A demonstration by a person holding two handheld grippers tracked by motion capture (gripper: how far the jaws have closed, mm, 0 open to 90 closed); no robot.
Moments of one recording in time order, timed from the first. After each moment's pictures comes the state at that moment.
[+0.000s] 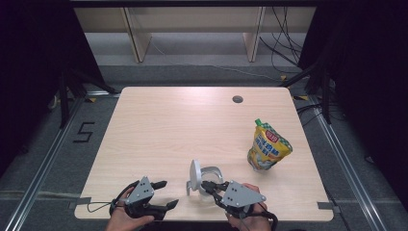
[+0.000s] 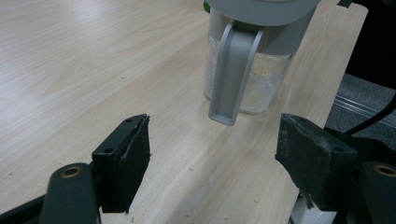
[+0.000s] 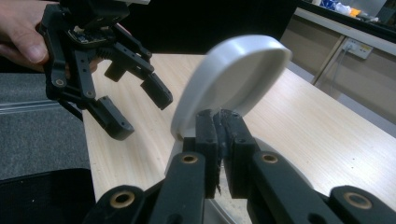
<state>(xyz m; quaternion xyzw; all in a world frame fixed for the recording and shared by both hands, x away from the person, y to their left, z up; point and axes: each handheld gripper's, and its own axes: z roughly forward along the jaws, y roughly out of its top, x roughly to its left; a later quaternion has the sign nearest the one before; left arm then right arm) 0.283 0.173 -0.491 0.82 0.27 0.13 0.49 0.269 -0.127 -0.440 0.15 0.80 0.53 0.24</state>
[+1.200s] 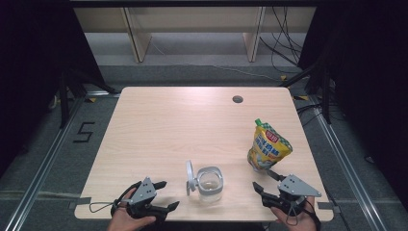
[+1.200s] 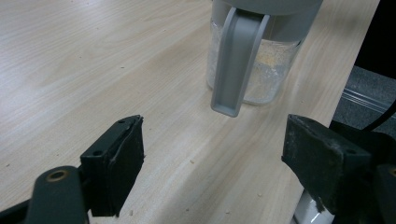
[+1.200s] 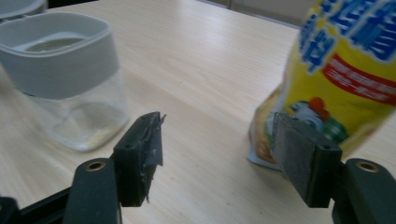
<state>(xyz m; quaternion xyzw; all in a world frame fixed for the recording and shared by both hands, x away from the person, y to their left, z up) 0.282 0.168 -0.494 0.82 0.29 0.13 0.48 0.279 -0.257 -0.469 0.37 0.76 0.47 0.26</state>
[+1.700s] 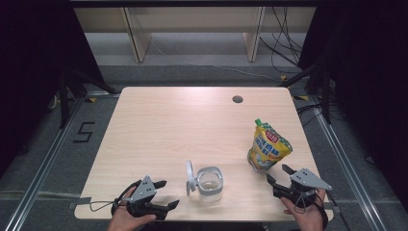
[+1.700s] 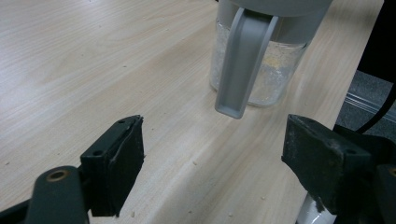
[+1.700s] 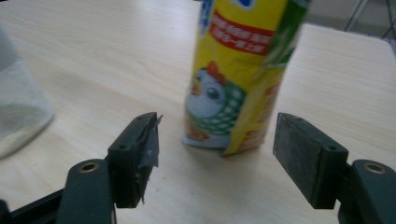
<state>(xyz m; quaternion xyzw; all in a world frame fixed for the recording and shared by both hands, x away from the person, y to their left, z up) 0.286 0.169 -0.496 0.82 0.30 0.12 0.47 0.301 -0.292 -0.481 0.43 0.73 0.45 0.29</state>
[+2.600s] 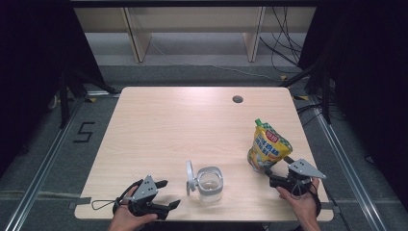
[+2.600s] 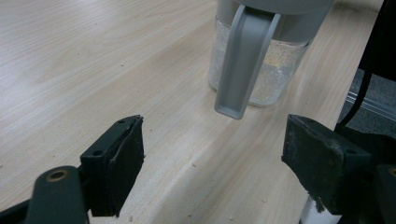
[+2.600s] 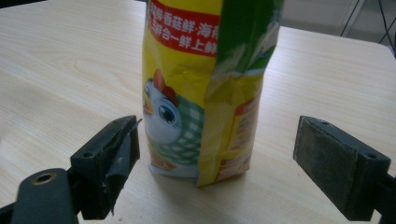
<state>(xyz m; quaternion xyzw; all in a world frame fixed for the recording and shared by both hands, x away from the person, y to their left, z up) 0.288 0.166 -0.497 0.82 0.29 0.12 0.48 0.338 -0.296 -0.500 0.43 0.71 0.47 0.29</state>
